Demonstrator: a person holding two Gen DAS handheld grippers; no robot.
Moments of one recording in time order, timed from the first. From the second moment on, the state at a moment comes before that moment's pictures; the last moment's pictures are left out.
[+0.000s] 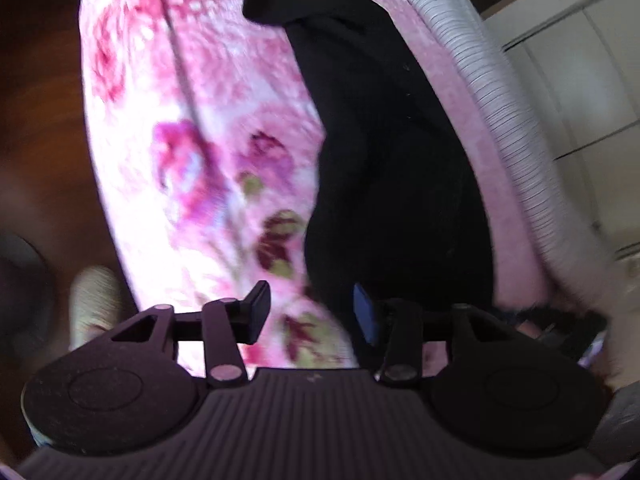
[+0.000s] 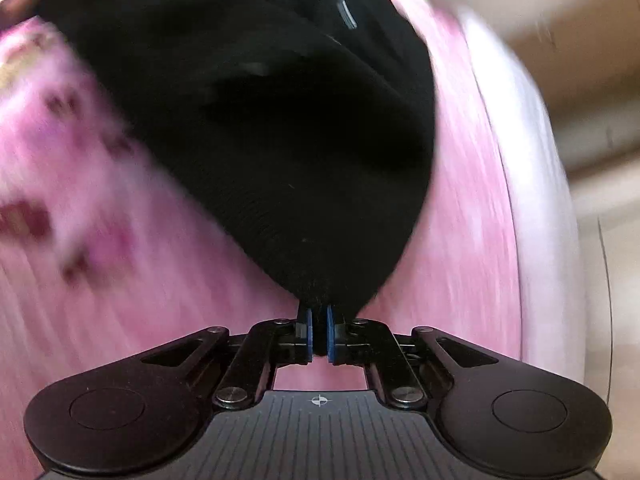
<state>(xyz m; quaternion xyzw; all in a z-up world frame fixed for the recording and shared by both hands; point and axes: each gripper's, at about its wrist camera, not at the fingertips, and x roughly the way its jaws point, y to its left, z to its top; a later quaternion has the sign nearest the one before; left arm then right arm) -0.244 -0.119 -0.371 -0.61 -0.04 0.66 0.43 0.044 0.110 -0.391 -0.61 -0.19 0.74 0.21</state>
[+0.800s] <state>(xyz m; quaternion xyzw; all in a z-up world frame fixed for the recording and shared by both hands) -0.194 -0.072 -0.465 -0.70 -0.23 0.57 0.36 0.099 0.308 -0.424 -0.39 0.49 0.74 0.23</state>
